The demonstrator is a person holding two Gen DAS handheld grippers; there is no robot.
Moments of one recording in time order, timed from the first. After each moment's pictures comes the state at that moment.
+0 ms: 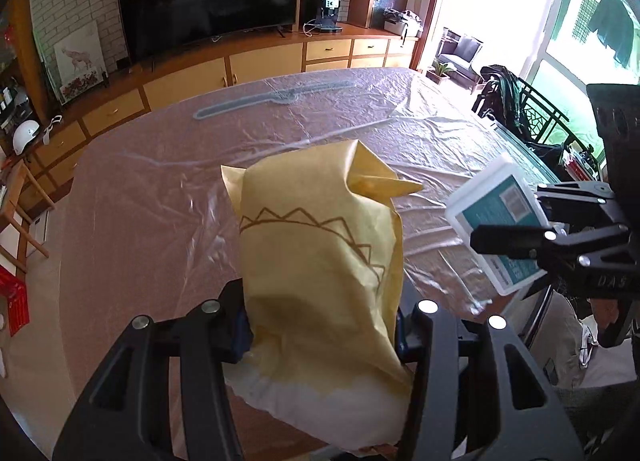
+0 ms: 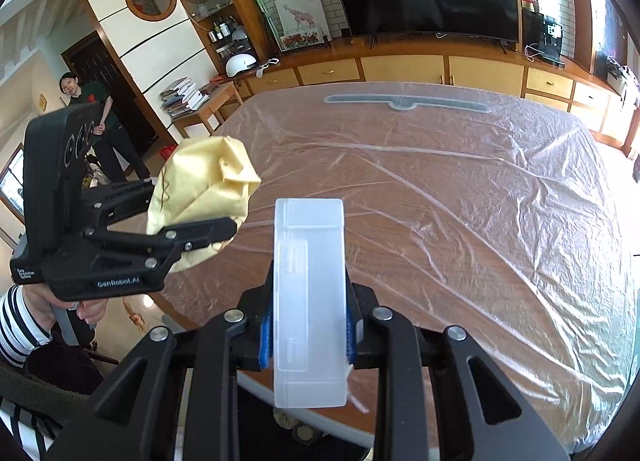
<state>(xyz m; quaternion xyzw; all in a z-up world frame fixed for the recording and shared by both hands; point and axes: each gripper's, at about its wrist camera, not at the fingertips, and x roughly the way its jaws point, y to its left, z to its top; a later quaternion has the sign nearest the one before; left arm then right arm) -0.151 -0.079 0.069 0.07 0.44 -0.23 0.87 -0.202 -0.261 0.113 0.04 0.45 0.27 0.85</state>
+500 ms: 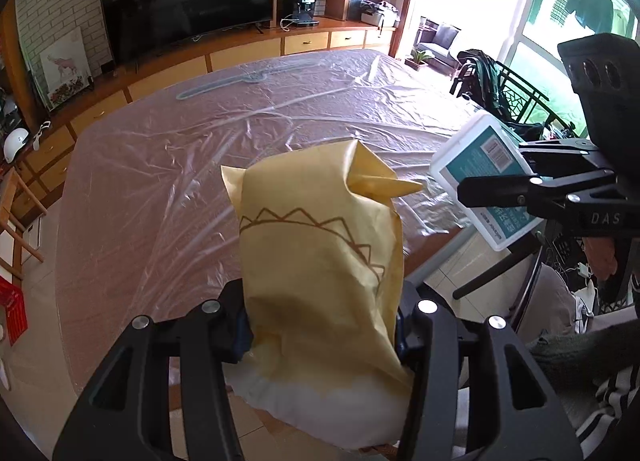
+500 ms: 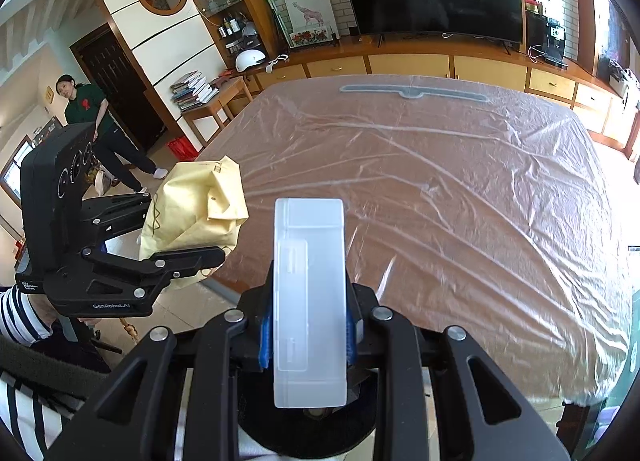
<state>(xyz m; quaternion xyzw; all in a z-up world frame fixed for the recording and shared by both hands) -0.219 -0.077 0.065 0.09 0.44 -0.26 0.86 -0.259 -0.266 0.122 0.03 0.45 0.28 0.85</state>
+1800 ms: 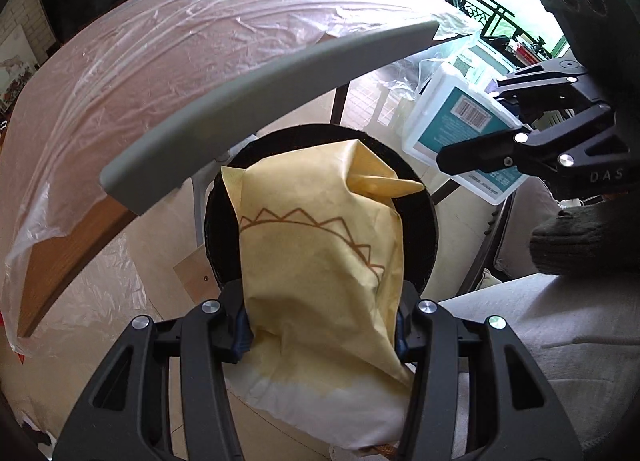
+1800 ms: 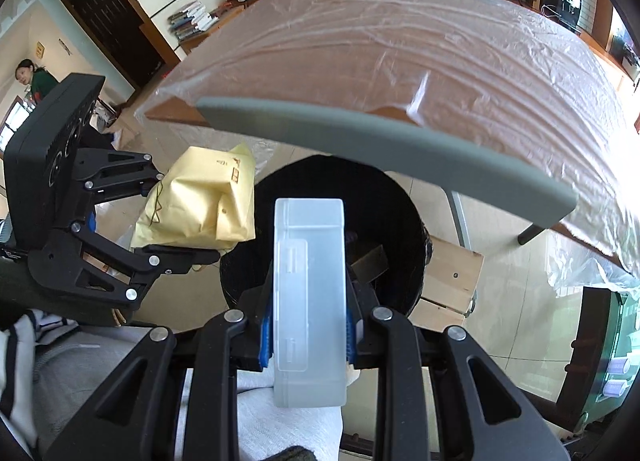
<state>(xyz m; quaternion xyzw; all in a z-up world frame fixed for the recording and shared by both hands) -0.300 -0.102 -0.022 0.16 0.53 -0.31 0.77 -0.356 -0.255 0.046 -0.02 0.55 0.27 0.79</state>
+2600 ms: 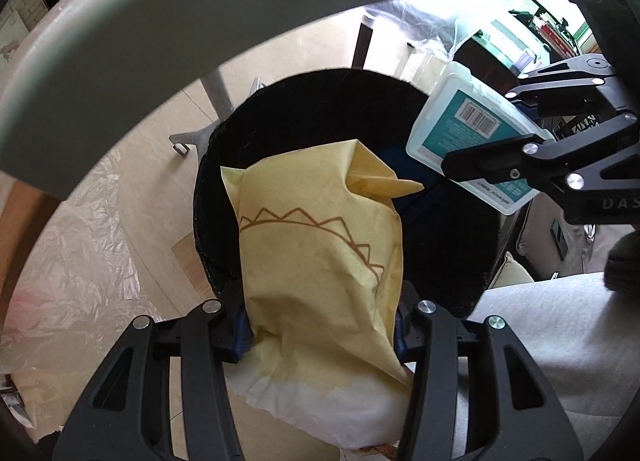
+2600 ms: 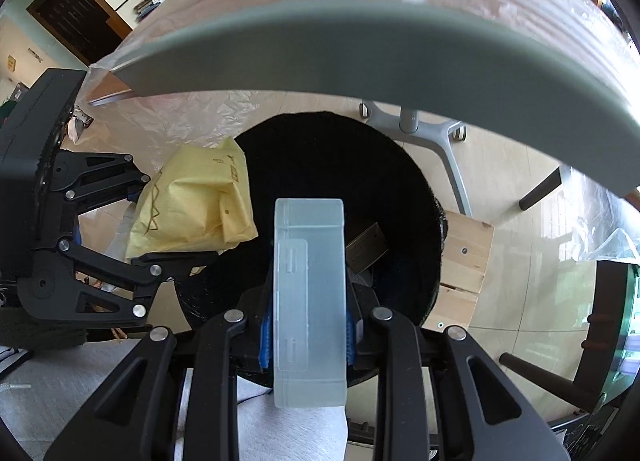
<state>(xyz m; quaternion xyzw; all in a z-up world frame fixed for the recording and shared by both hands) -0.273 -0.119 -0.089 0.18 0.58 -0.29 0.74 -0.333 -0.239 -0.021 0.00 0.60 0.23 0.76</state>
